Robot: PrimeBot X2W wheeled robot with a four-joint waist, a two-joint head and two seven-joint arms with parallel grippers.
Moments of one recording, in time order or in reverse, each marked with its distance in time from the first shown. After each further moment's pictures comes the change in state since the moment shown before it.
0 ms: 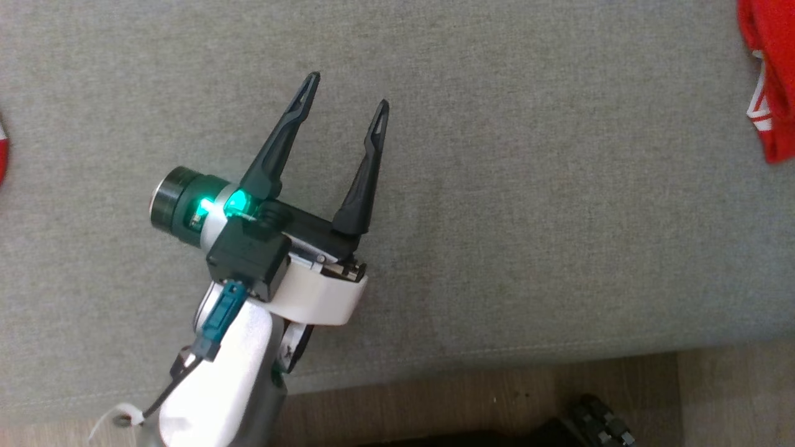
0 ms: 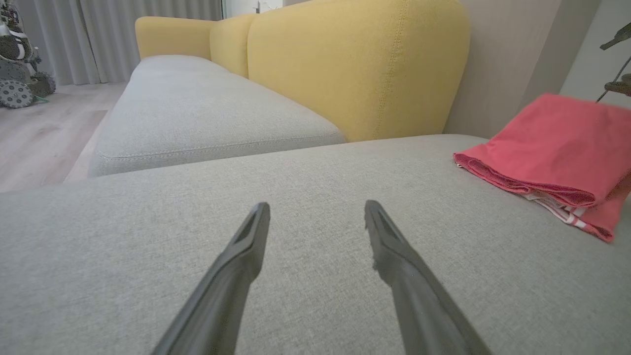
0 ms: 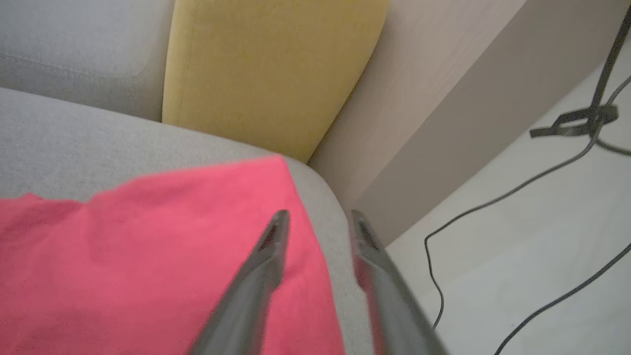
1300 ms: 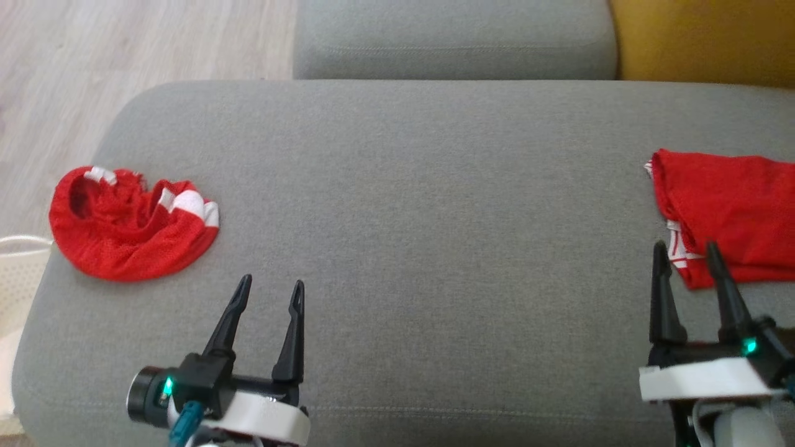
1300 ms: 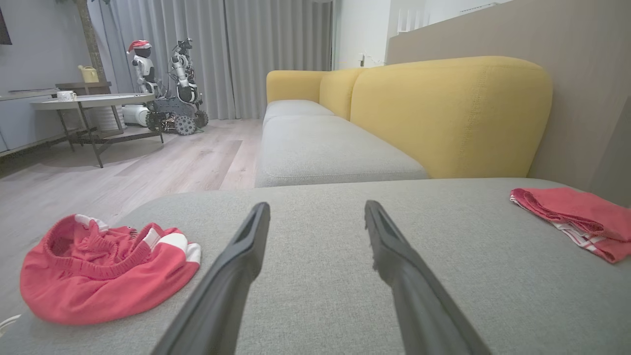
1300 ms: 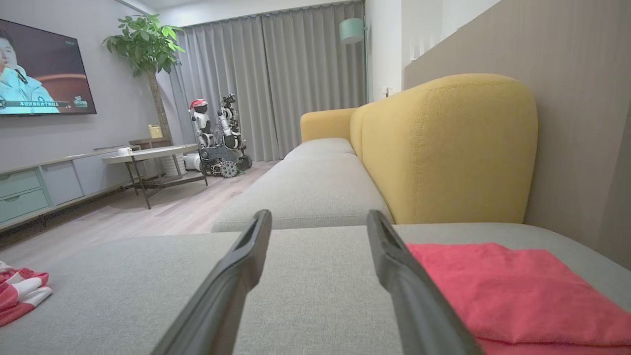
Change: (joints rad) left arm 0.444 -0.002 0.167 0.097 -0.068 0.019 0.000; right arm 0.585 0.483 0.347 0.007 0.087 0.000 -0.530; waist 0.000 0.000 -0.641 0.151
